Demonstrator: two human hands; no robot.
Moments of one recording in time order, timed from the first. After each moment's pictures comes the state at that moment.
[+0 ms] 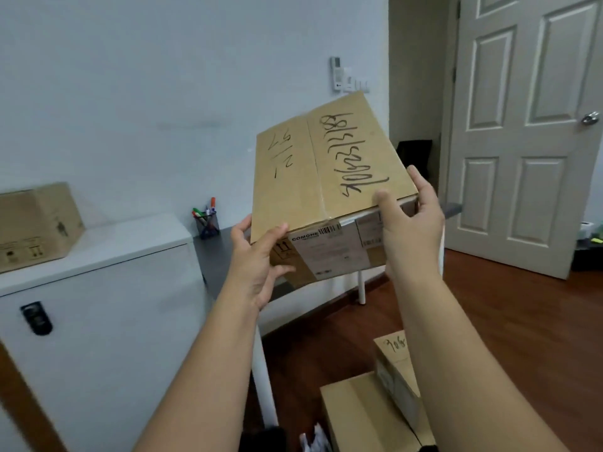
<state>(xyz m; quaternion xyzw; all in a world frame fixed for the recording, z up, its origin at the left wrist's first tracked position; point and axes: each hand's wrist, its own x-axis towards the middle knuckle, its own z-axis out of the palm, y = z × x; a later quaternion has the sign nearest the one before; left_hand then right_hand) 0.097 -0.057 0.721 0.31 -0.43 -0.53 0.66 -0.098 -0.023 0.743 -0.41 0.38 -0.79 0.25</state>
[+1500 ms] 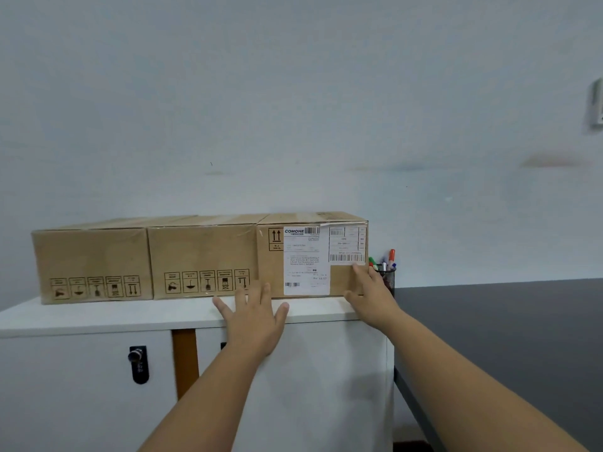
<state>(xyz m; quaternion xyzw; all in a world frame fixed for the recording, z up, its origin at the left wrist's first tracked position) 0.490 -0.181 0.689 0.85 -0.47 0.19 0.16 0.292 -0.319 0.712 -0.83 0.38 -0.34 0.22</state>
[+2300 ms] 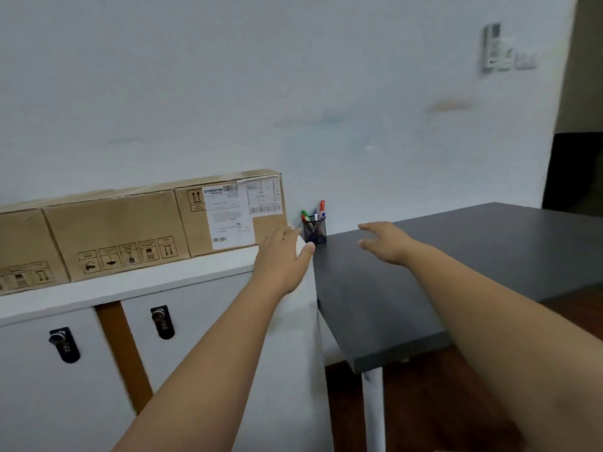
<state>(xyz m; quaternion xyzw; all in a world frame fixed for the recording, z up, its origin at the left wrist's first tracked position) 0.329 -0.216 0.717 0.69 -0.65 0.09 0.31 0.111 -0.330 0.723 -0.81 0.50 -0.25 0.18</state>
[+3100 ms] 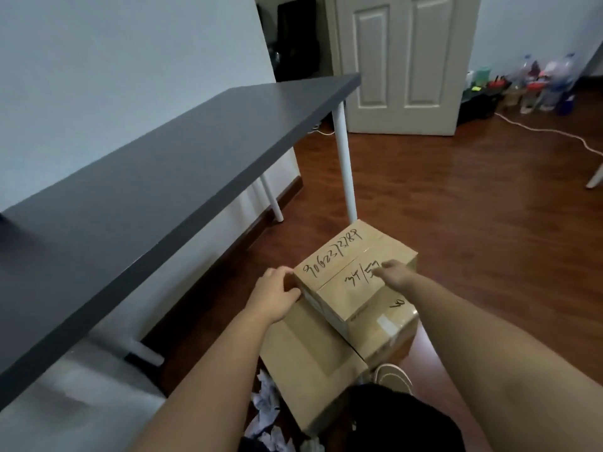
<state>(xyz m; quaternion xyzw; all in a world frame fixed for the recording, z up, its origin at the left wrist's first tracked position) -0.089 -0.263 0.431 0.53 -0.81 -0.24 0.05 -0.353 -0.188 0.372 -0.31 0.80 -0.29 0.42</state>
